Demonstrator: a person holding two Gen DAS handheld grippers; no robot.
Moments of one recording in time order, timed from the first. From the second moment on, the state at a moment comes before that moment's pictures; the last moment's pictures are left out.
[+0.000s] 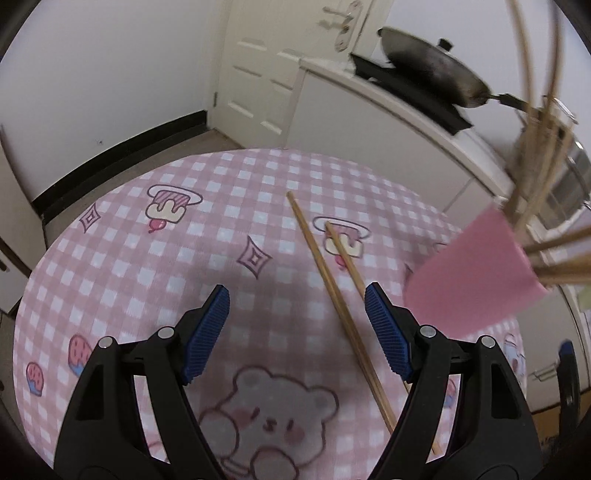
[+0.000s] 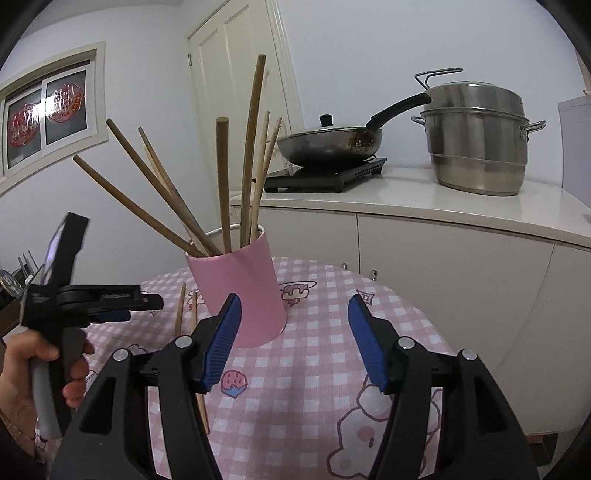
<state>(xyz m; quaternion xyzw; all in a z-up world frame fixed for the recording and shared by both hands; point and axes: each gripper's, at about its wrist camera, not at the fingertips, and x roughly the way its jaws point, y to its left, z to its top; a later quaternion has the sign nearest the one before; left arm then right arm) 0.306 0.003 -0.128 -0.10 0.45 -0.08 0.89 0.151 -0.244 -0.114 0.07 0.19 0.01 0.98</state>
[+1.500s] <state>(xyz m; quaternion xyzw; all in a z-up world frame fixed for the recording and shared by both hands) 0.292 0.067 -0.151 -0.11 0.46 -0.08 0.88 0.169 -0.154 -0.120 -0.08 0.26 0.17 0.95</state>
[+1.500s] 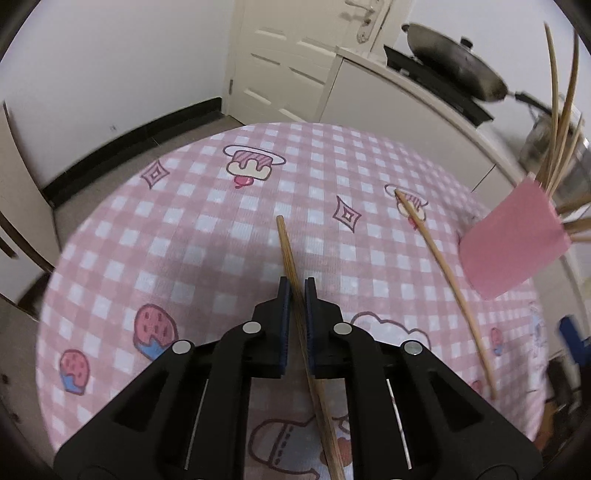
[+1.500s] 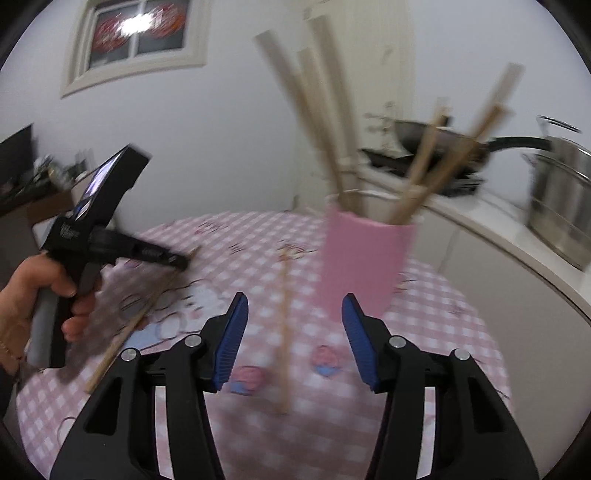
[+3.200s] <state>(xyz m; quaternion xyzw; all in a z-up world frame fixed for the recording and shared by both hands) 0.270 0.070 -0.153 -0.10 0.43 -0.09 0.89 0.336 -0.054 -0.150 -0.18 0.44 0.11 0.87</state>
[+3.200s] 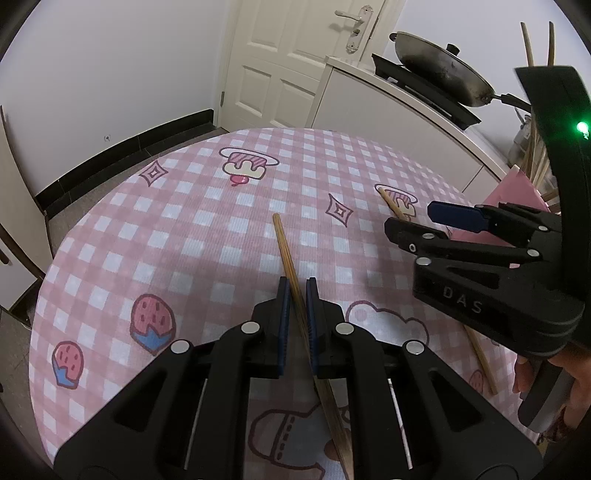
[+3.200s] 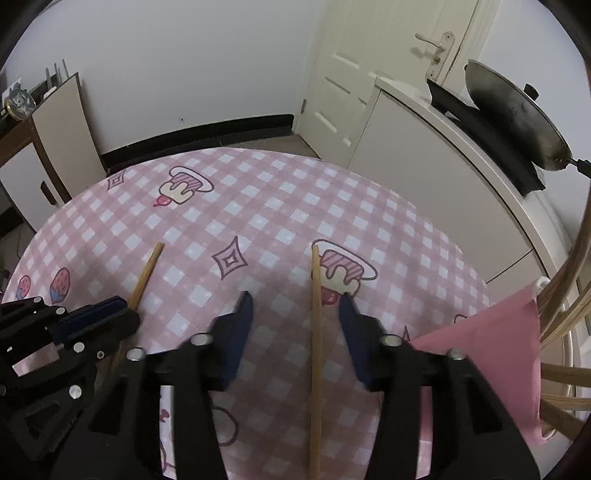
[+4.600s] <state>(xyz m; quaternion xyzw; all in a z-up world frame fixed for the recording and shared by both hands) 0.303 0.057 -0.146 -0.06 0.49 -0.07 0.86 0.254 -0.097 -0.121 -0.08 0.41 0.22 0.88</state>
